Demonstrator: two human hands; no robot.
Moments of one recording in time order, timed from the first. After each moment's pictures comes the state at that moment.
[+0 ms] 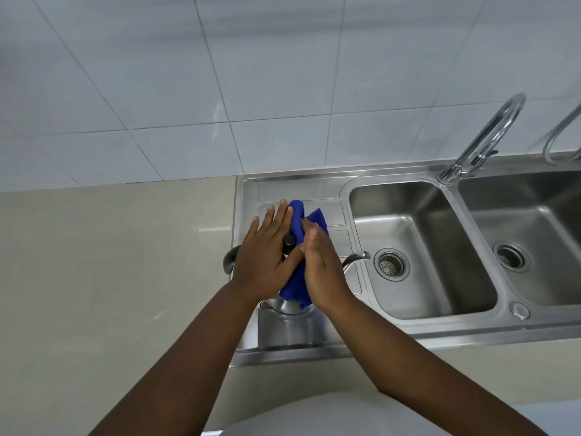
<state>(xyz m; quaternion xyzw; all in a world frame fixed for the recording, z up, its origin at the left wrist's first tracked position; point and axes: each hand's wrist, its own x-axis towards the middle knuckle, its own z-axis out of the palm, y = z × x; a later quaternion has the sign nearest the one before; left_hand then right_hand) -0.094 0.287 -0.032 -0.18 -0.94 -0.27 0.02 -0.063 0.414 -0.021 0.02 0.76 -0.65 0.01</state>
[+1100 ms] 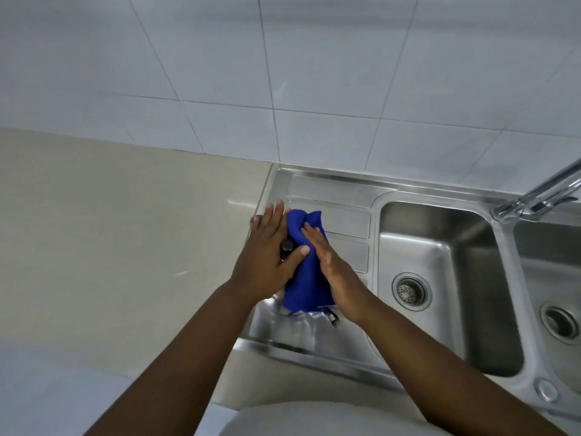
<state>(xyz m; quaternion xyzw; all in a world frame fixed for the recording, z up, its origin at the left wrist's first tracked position) -0.081 0.298 -0.028 -0.05 -0.94 -0.32 0.02 -0.094 0.475 -0.050 -0.18 0.69 -0.65 0.26</state>
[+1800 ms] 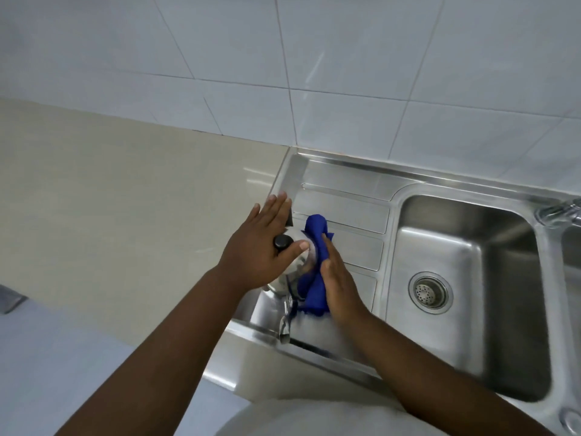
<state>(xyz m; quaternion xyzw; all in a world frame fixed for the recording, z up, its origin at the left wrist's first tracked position) -0.084 0.293 -0.017 -0.03 -0.98 -0.21 -0.01 -0.090 0.474 -0.110 -0.10 0.72 -0.64 0.23</state>
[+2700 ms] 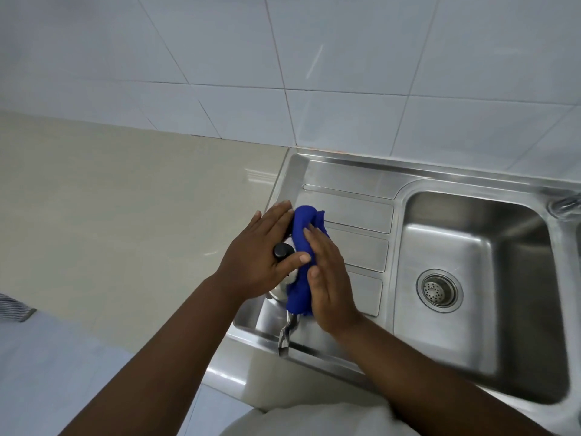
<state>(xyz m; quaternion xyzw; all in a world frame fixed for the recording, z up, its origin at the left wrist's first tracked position) -0.087 0.288 -0.011 -0.05 -0.97 -0.23 -0.02 -0.092 0.446 -0.102 -0.21 0.74 -0.64 0.02</state>
